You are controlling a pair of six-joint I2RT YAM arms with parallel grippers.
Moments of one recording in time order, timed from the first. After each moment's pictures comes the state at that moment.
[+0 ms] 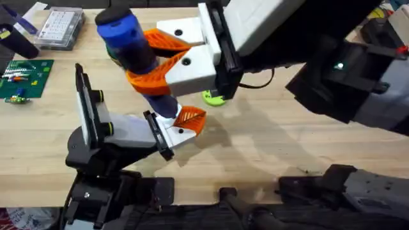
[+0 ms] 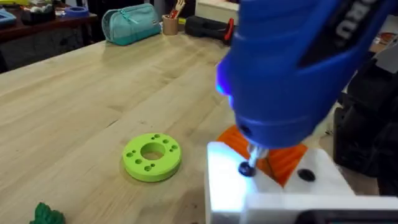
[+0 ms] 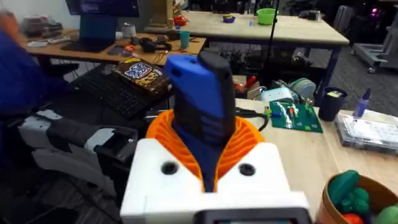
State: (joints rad) left arm -0.14 0.04 0.01 -0.07 0.95 -0.04; right arm 0.78 1.30 0.93 0.47 -0.96 0.05
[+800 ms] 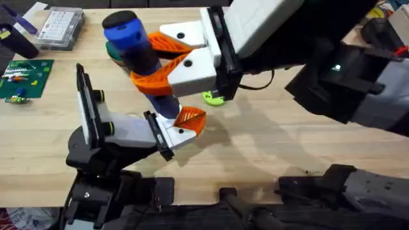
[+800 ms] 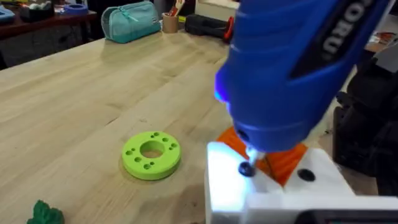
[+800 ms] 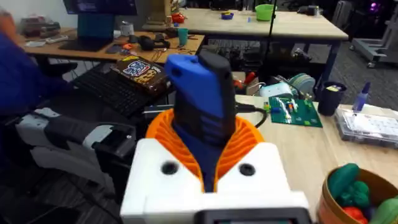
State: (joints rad) left arm -0.14 0.04 0.01 -0.07 0.95 -0.04; right arm 0.77 1.30 0.91 0.47 -0.95 0.05
